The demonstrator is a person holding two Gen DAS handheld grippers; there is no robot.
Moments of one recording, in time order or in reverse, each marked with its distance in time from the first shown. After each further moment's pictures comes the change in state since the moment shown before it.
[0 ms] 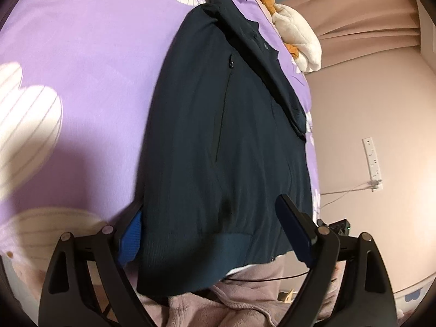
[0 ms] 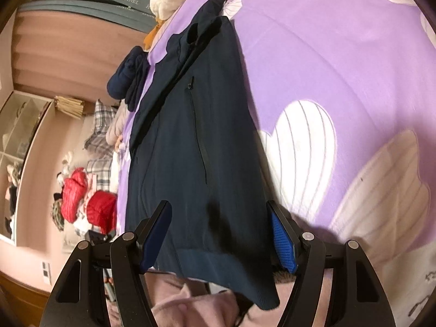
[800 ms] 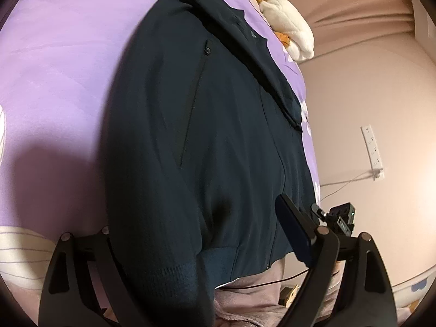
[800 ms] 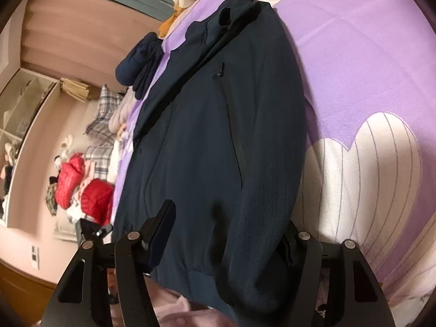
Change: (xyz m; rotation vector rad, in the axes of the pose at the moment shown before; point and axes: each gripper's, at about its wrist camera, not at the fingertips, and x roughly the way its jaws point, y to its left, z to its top) left arm 0.030 -0.030 0.001 0.069 0.031 0.004; right arm 0.041 0.028 0.013 -0.108 0.003 -0.010
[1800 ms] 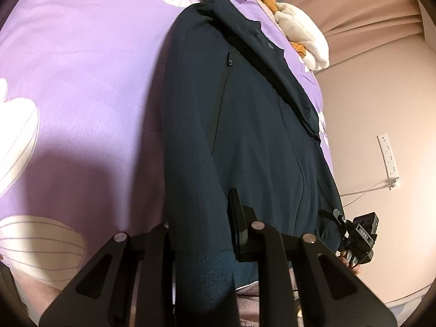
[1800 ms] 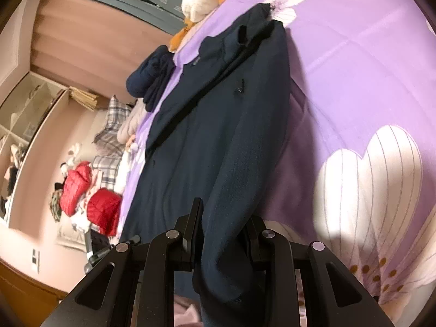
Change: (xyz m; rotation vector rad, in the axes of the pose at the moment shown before) left arm -0.007 0.007 -0.003 -0.016 -0.072 0.105; right arm -0.008 0.021 -0.003 -0.018 -0.090 0.038
